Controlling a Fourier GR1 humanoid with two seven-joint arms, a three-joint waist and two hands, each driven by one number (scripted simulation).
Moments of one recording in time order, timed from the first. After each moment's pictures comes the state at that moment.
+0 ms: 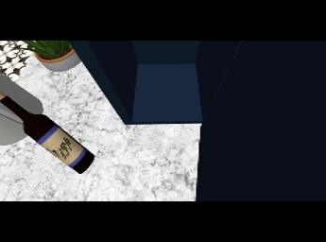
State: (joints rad) left arm -0.10 0.39 0.61 -2.12 0.71 0.36 0.81; right arm 0.25 -0.15 0.23 -2.45 -0.22 0.10 0.36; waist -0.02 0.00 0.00
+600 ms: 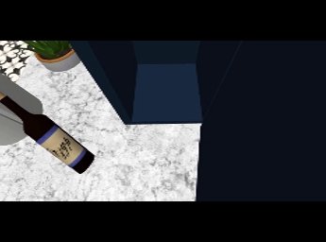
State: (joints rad) left arm -0.04 0.26 0.50 -1.93 0.61 0.19 0.60; right arm 0.29 -0.14 0.20 -2.44 -0.23 0.16 0.30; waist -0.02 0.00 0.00
